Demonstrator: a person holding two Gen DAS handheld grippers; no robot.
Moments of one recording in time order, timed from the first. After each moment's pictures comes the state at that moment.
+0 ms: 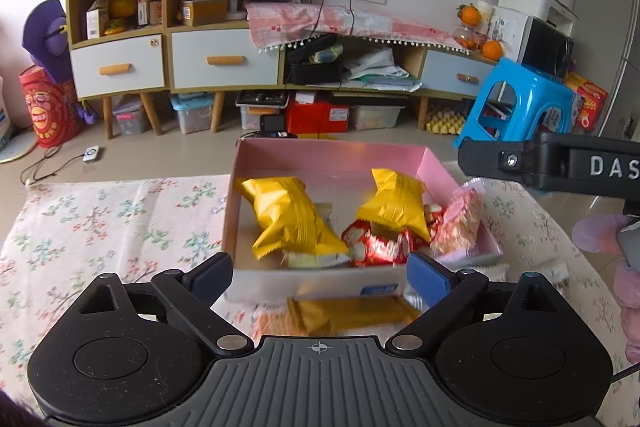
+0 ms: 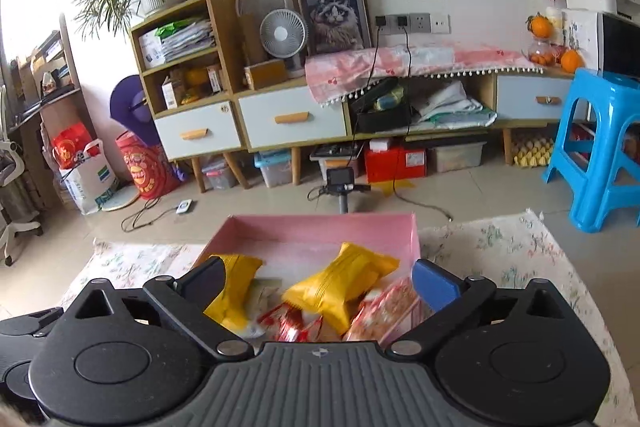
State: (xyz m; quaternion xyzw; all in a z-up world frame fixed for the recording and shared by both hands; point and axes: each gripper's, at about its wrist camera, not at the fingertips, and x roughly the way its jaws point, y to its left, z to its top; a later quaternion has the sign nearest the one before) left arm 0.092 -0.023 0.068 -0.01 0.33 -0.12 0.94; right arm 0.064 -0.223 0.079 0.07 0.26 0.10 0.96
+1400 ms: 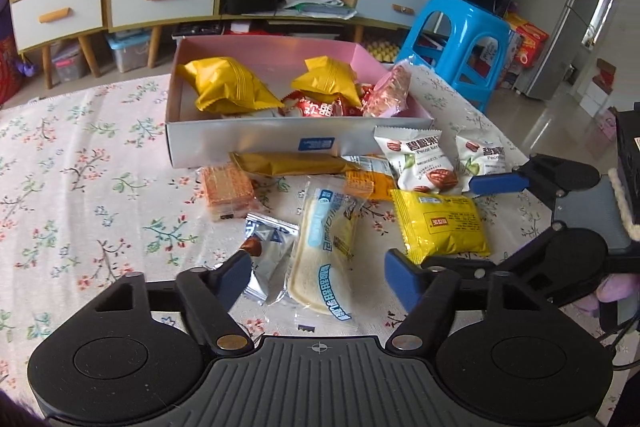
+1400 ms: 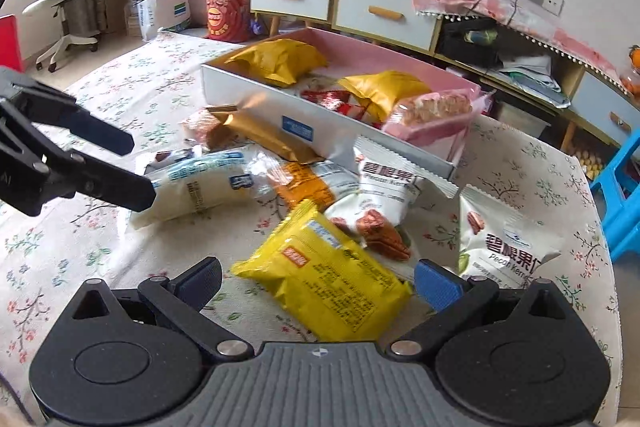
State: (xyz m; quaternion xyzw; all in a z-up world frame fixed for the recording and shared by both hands) left arm 0.041 -0.015 0.024 -0.01 0.41 -0.22 0.88; right arm -0.003 -0.226 -0.011 -0.13 0.35 0.21 0.90
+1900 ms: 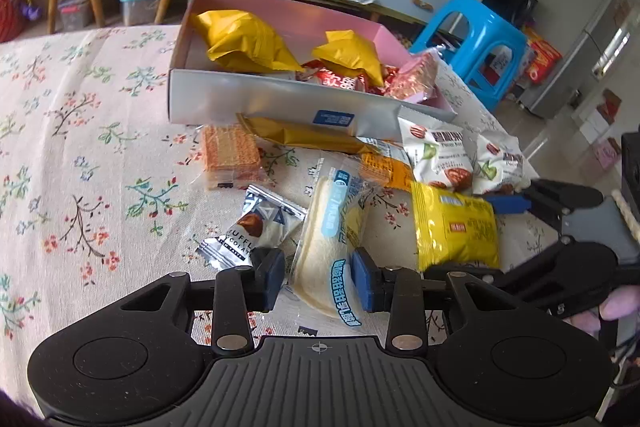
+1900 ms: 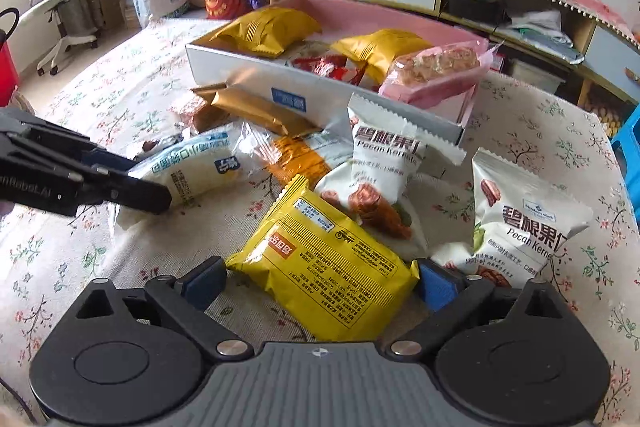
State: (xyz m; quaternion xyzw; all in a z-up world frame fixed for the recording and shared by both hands) left arm 0.055 -0.007 0.001 -0.08 0.45 -0.21 0.86; right arm 0.016 -0.230 -0.019 -0.09 0.41 0.22 0.88
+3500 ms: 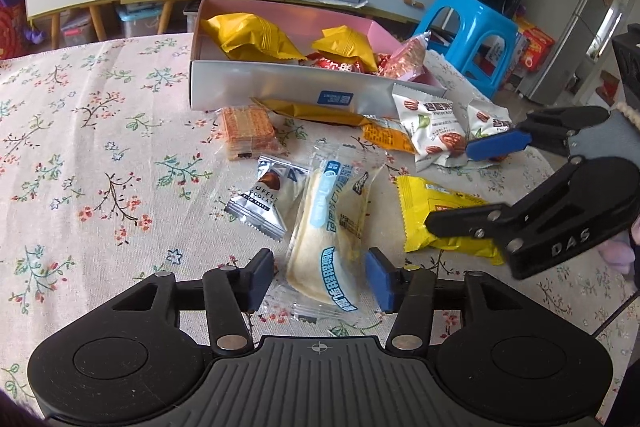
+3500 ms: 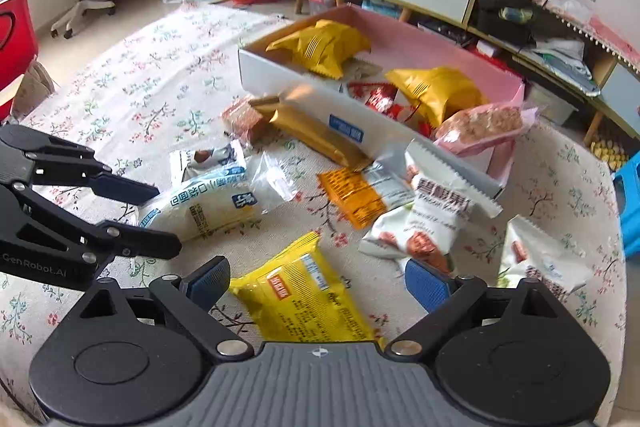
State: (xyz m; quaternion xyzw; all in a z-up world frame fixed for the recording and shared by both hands) left arm 0.018 0.004 0.001 -0.04 0.42 -0.22 0.88; right arm 0.010 -0.194 0.011 -0.15 0.41 0.24 0.87
